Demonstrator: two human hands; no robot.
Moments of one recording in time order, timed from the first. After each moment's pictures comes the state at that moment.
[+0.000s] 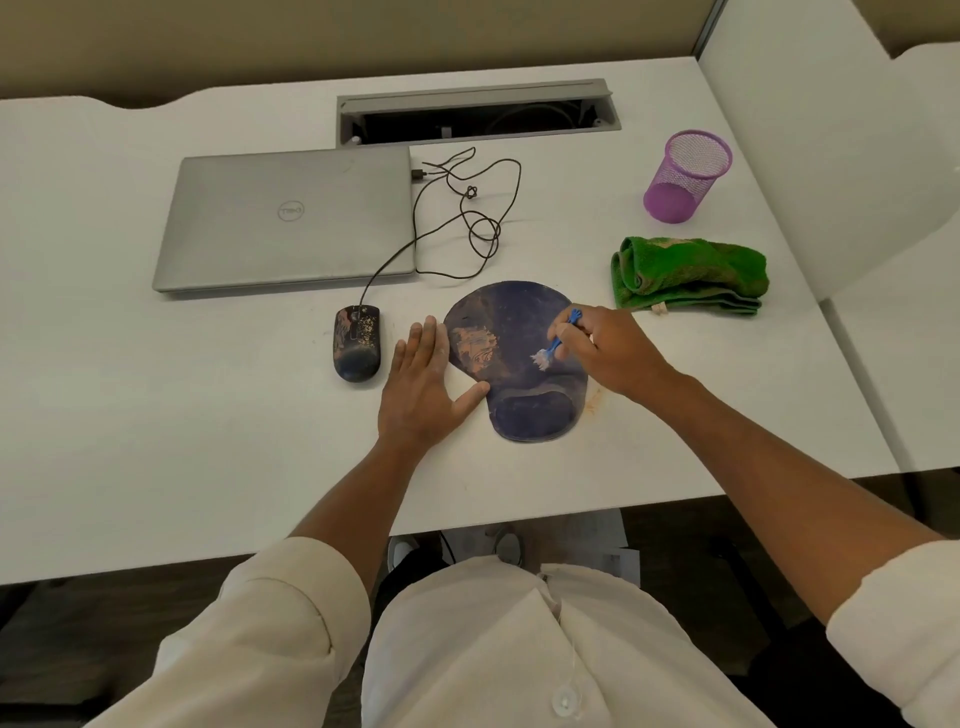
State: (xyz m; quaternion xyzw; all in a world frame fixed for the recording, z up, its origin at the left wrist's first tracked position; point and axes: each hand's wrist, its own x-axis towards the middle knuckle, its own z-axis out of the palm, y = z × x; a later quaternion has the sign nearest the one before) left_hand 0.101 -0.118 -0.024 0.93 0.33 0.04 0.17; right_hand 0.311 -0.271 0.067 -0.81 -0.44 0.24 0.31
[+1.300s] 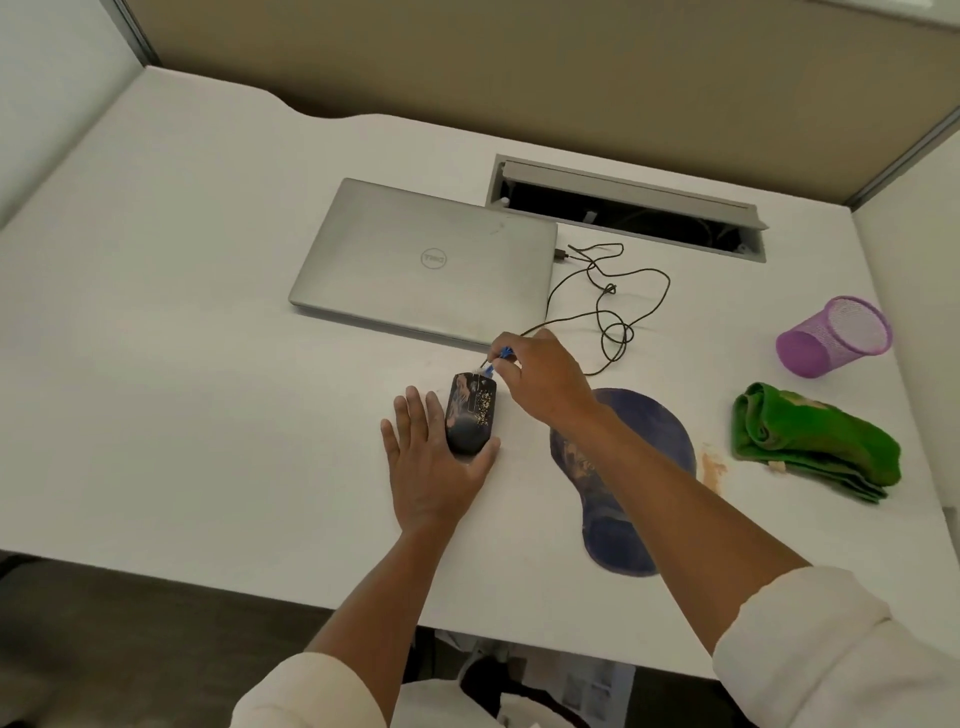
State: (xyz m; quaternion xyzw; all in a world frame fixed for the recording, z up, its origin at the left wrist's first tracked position) left_hand 0.040 -0.068 -0.020 0.78 0.59 0.08 0.20; right_hand 0.215 -0.049 0.075 -0.78 -0.55 0.22 0.18
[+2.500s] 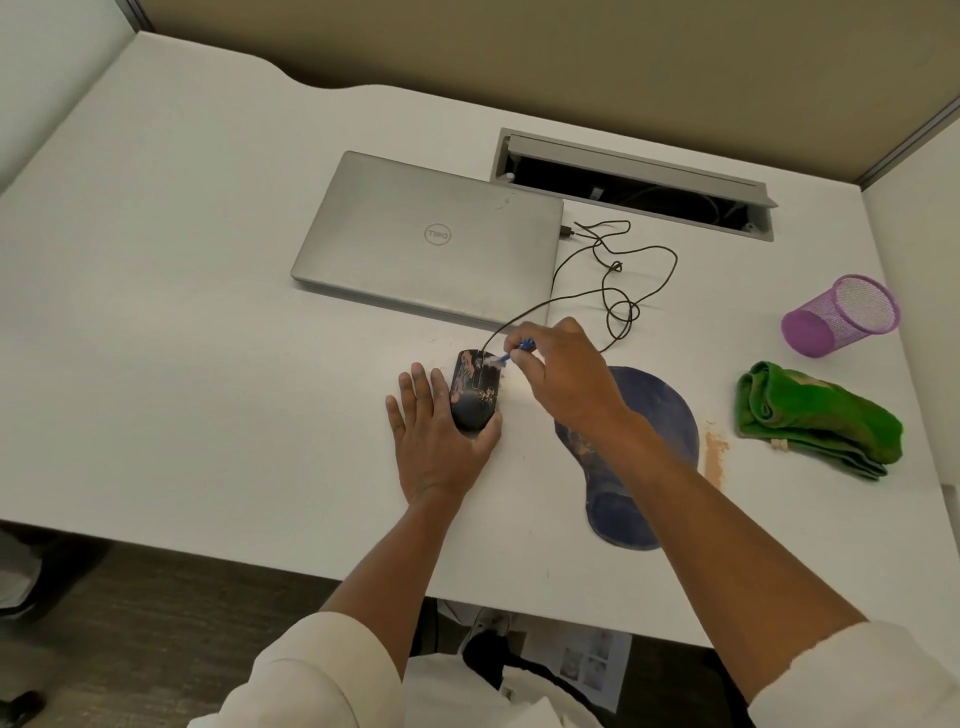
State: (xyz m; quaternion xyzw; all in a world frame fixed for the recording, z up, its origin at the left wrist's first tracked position) left_hand 0.043 -0.067 -0.020 0.77 0.60 0.09 0.19; right_hand 0.209 -0.082 0.089 -0.78 -0.55 0.19 0.21
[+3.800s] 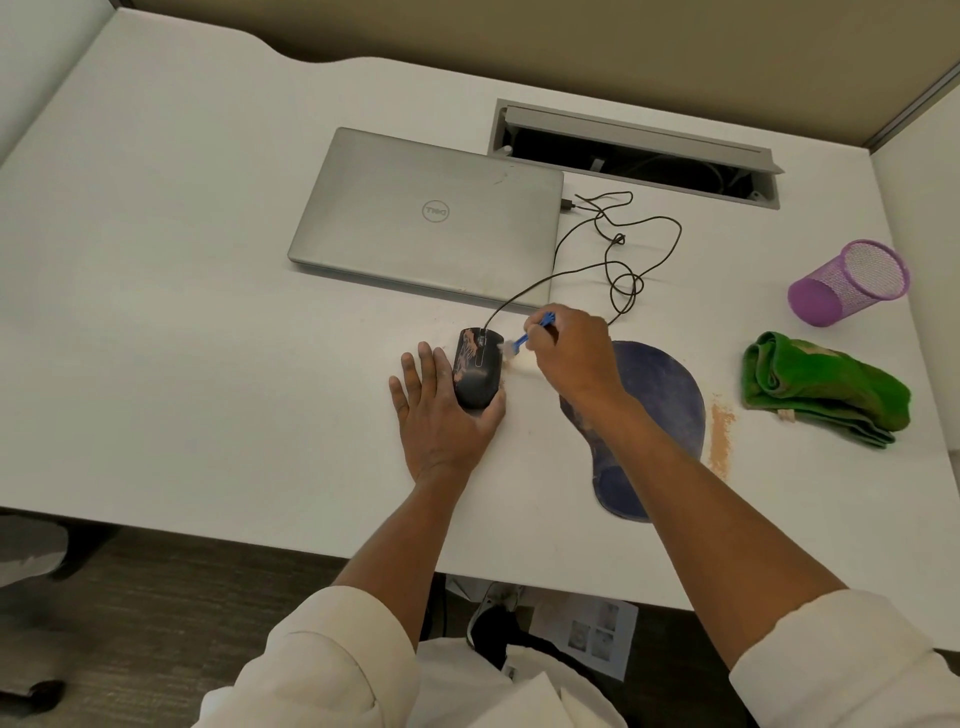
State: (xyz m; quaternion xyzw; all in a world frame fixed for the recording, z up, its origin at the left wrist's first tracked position) left_hand 0.041 -0.068 -0.017 0.77 0.60 0.09 0.20; right_hand 0.204 -0.081 0.070 -0.84 -0.43 0.21 0.27
